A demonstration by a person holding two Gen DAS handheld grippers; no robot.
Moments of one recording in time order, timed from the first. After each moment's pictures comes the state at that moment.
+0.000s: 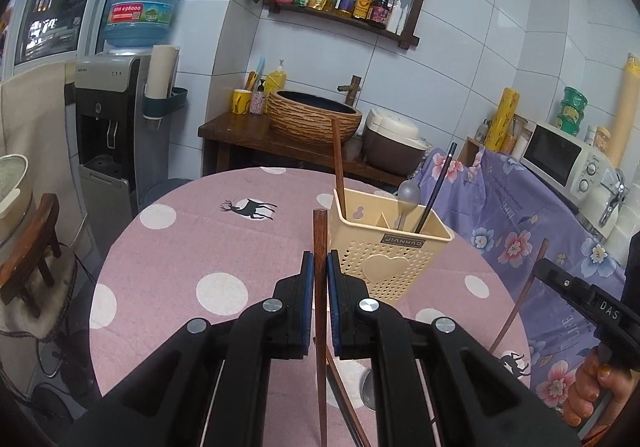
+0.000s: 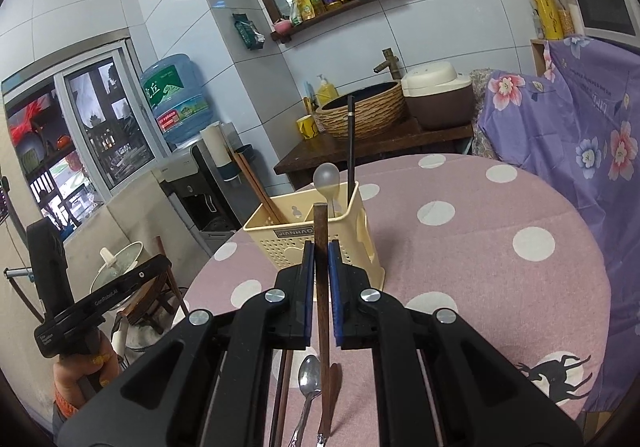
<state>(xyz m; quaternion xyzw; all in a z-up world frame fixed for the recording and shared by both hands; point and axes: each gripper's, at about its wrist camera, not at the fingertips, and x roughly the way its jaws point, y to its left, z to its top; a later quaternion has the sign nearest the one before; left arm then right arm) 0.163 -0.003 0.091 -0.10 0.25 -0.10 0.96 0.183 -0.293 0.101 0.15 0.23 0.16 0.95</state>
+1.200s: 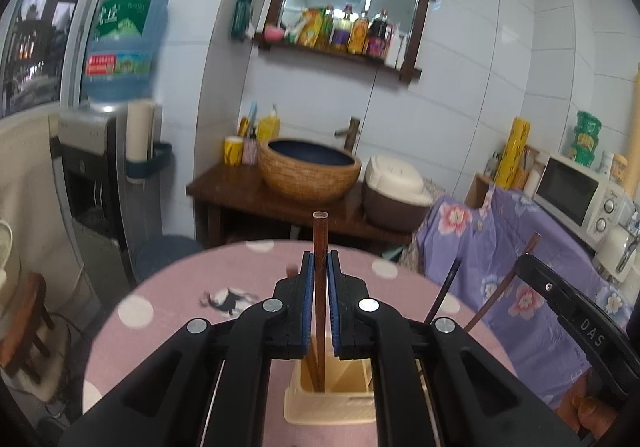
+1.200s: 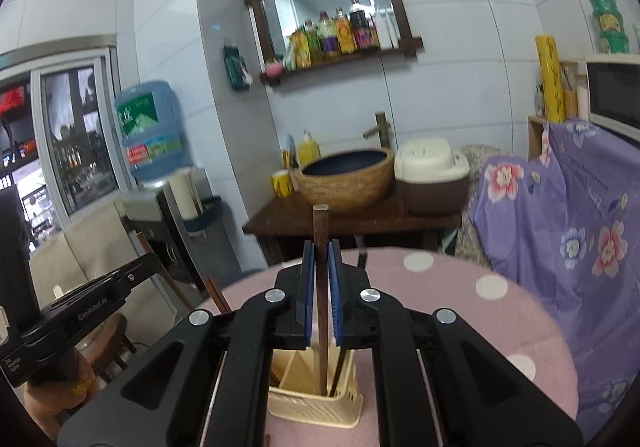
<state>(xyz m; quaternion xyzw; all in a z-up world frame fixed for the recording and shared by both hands) 0.263 -0.045 0.161 -0.09 0.21 -0.08 0.97 0.293 -0.266 0.173 0.10 0.18 0.09 0.98</state>
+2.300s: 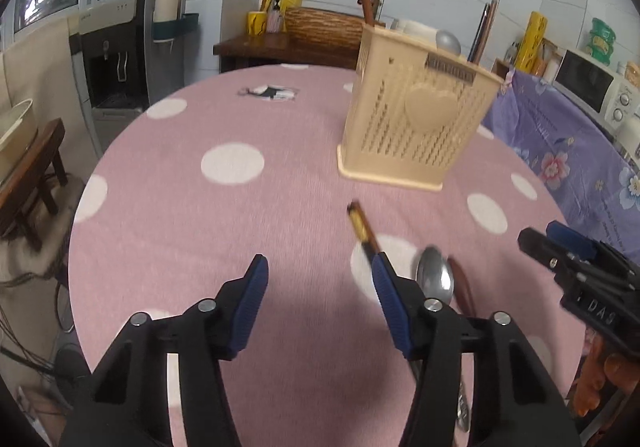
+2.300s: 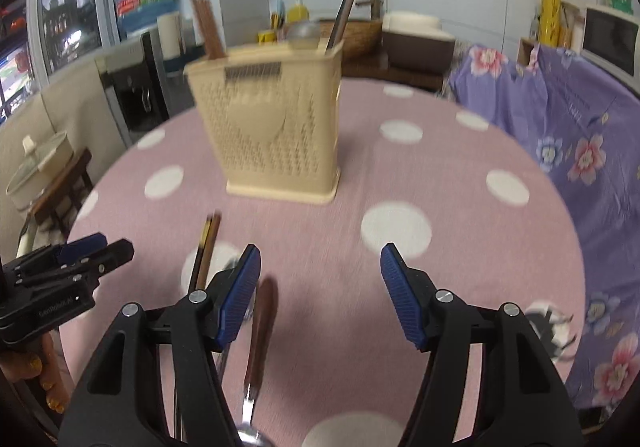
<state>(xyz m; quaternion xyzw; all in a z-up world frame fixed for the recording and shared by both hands) 0.151 -0.014 -0.020 -0.05 0.38 -0.07 0.92 0.178 -0.231 -0.017 0.00 0.36 0.07 0.93</state>
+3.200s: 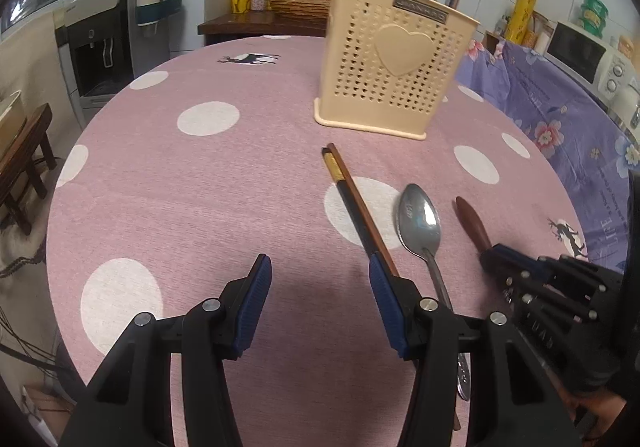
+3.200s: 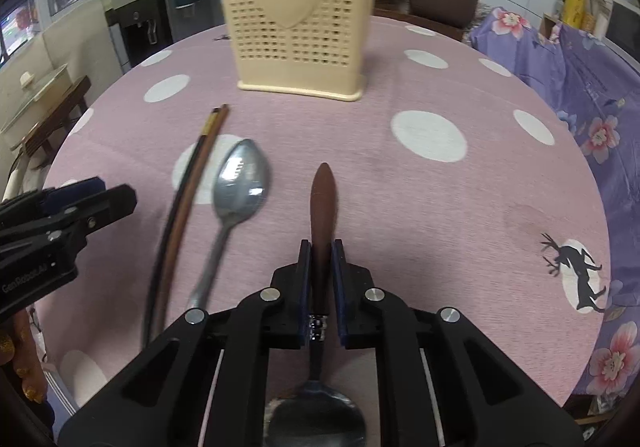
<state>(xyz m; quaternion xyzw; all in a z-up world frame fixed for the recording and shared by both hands) 0.133 -0.039 -0.045 -0.04 0.41 -0.09 0.91 0.169 -0.231 -0.065 -0.03 0.42 0.07 0.90</state>
